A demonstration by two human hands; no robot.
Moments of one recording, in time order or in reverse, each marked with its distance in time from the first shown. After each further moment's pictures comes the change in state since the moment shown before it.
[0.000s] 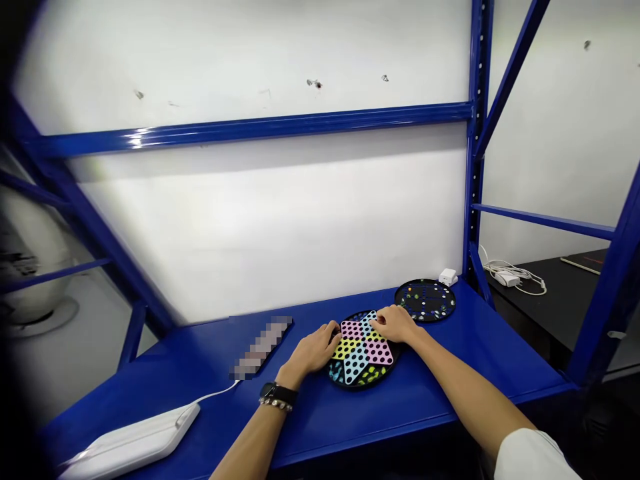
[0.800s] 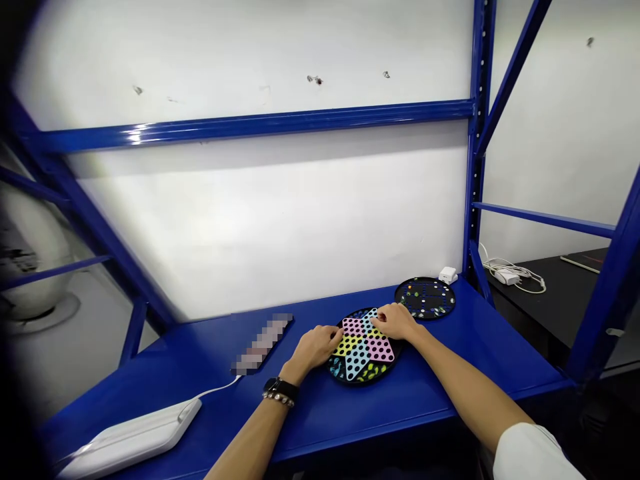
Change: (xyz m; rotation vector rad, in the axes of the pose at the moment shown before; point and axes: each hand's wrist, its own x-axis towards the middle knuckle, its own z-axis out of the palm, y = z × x) left_hand 0.000 0.009 -0.007 0.062 -0.024 -0.019; right_hand -0.001 0.003 0.000 0.029 0.002 0.004
